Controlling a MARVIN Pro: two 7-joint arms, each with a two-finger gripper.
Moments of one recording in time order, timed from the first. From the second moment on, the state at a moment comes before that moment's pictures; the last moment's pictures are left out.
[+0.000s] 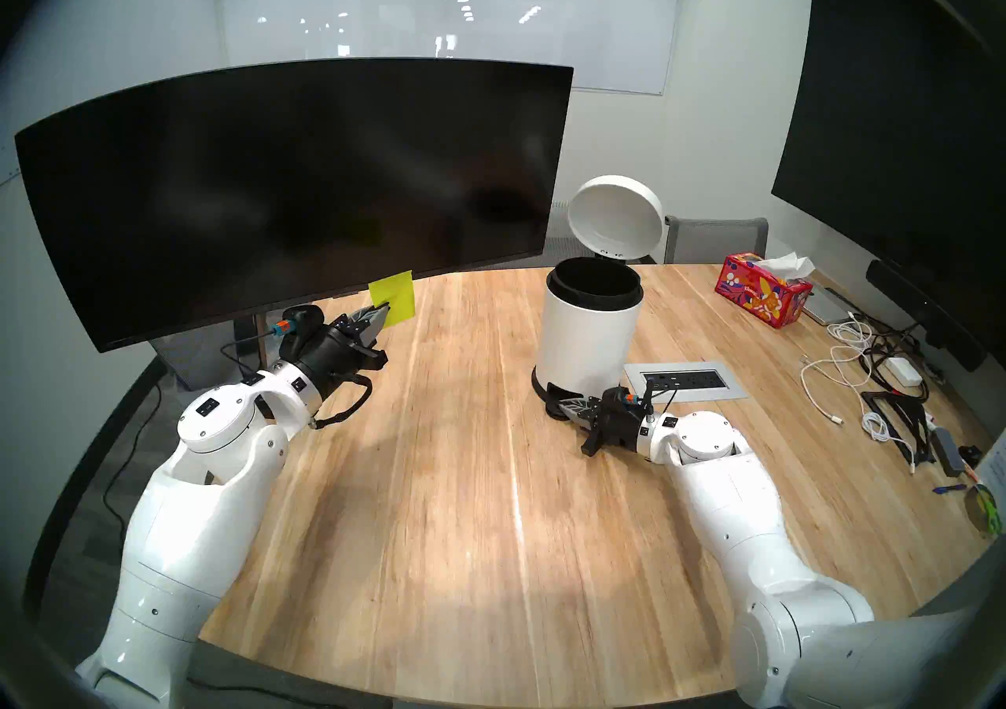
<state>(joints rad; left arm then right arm) 1.60 -1.09 -1.57 -1.85 -0.63 0.18 -0.30 -1.15 -1.42 1.62 -0.91 -0.23 -0.25 0.95</state>
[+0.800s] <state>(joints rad) 1.42 -1.11 -1.44 -1.76 -0.63 0.26 -0.35 -1.15 -1.42 1.63 -0.91 -0.23 -0.25 0.95</state>
